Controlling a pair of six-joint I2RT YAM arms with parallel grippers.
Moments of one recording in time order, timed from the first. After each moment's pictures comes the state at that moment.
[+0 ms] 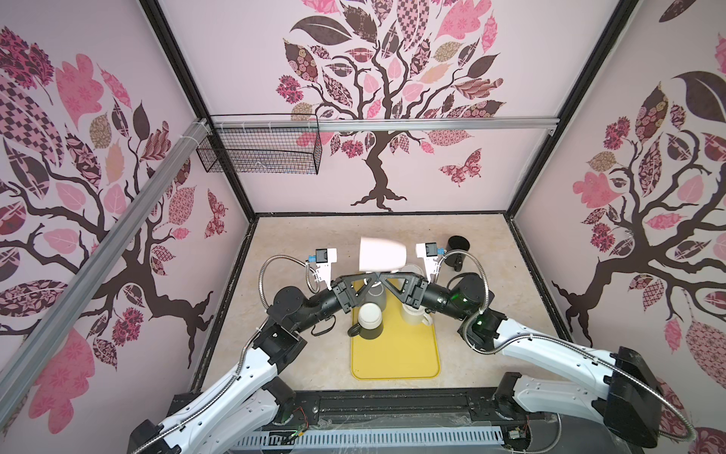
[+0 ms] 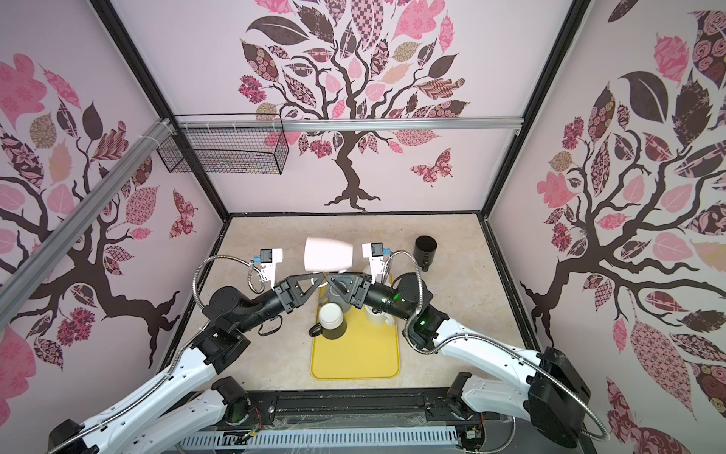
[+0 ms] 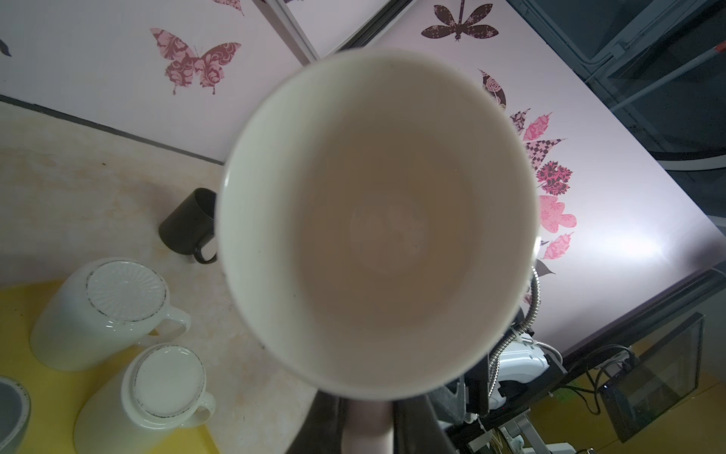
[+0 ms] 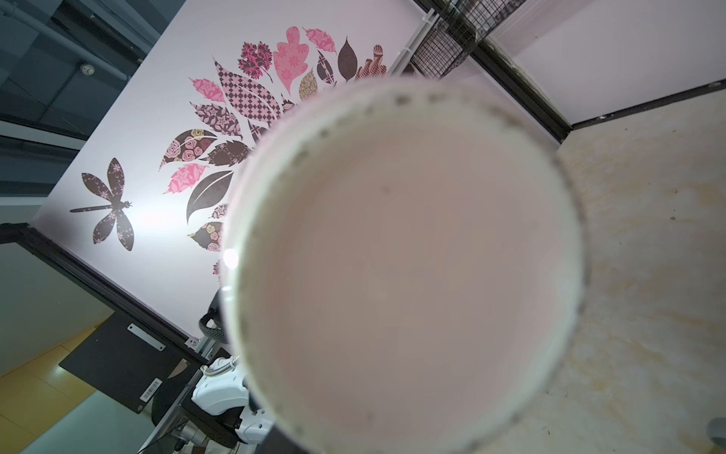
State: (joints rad) left arm -0.65 0.82 0.59 0.40 0.40 -0.95; right arm 0.86 1.14 0.69 0.67 -0.35 0.98
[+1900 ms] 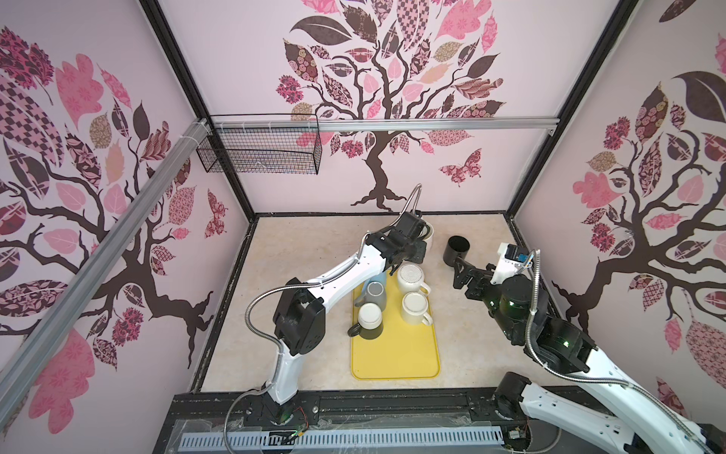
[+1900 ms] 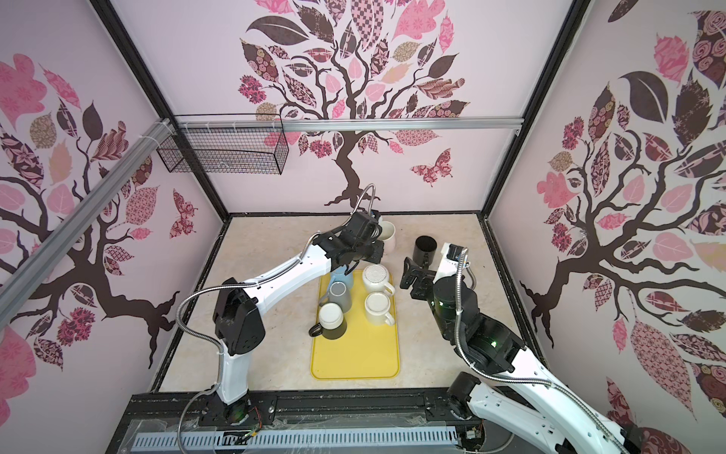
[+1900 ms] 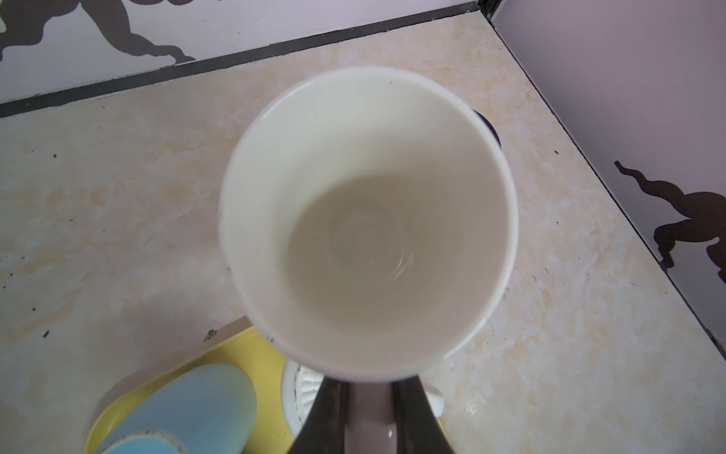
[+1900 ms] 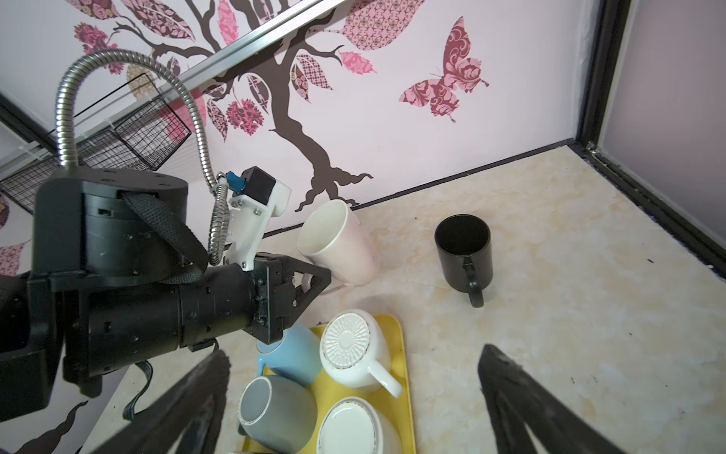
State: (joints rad) left arm -0.79 2.06 1.93 -0.62 -0.10 -0.33; right arm 0.75 0.72 0.91 -0.45 0.60 0.58
